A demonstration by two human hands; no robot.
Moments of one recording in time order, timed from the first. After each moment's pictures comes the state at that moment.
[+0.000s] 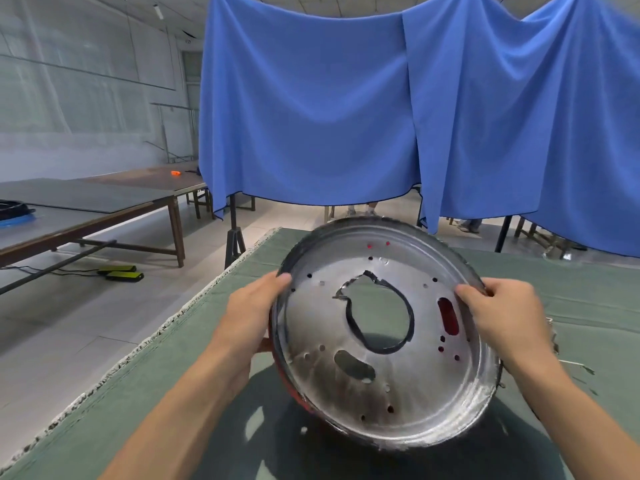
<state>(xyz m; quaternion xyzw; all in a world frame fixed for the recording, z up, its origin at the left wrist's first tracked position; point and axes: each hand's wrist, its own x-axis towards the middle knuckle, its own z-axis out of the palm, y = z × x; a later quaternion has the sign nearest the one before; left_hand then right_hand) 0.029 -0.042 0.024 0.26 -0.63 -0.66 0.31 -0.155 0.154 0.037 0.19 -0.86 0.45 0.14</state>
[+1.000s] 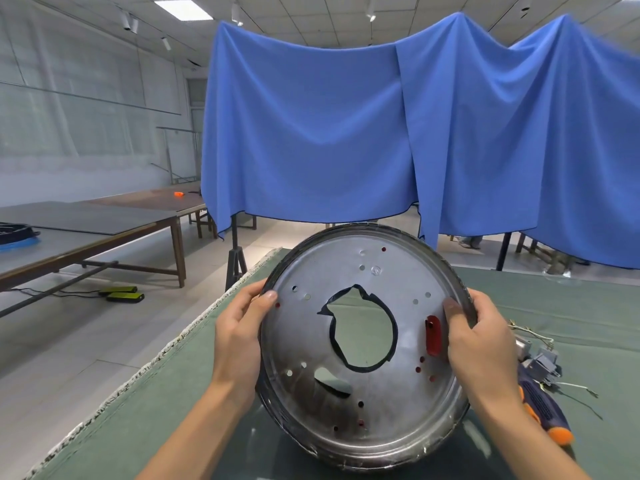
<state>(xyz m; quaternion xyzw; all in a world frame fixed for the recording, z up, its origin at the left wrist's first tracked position) 0.024 -0.043 0.020 0.18 -0.57 -0.64 0.48 -0.142 0.137 0.011 0.25 -0.75 0.59 0.17</state>
